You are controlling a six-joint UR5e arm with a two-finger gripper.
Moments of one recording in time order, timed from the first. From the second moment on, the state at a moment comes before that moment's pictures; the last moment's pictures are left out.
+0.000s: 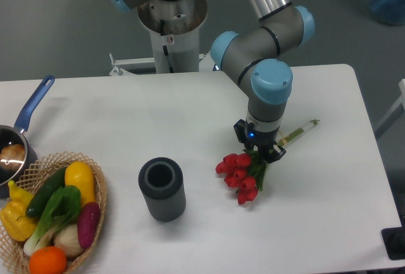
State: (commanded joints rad) arm 2.61 -1.95 -1.75 -0.88 1.53 1.35
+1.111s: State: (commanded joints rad) arm 2.65 -1.86 -1.70 -0.88 1.49 1.35
